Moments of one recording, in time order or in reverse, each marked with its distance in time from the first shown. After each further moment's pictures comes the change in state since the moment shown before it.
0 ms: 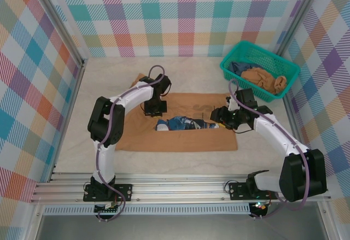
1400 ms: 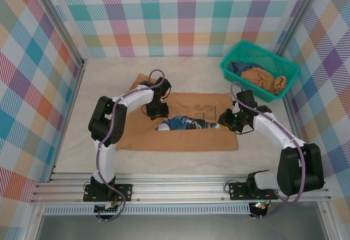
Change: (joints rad) left arm 0.004 -0.012 -0.080 0.125 0.059 -0.063; right arm -0.055 0.057 -0.030 -0.053 0.190 0.070
